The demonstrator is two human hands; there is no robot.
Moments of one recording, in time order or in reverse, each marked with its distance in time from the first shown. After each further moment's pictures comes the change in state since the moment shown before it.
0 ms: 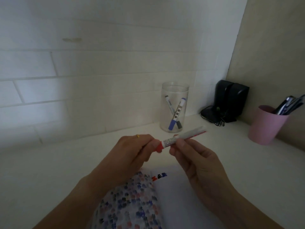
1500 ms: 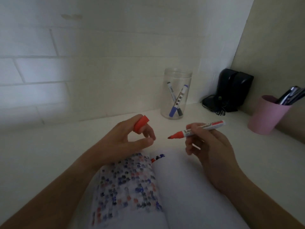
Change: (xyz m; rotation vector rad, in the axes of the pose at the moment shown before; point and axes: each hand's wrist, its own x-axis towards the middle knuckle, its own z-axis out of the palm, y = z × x) left_hand -0.012 -0.008 -0.010 -0.280 -0.180 -0.233; right_hand 0.002 -0.014 -0.019 -0.230 0.086 -0.064
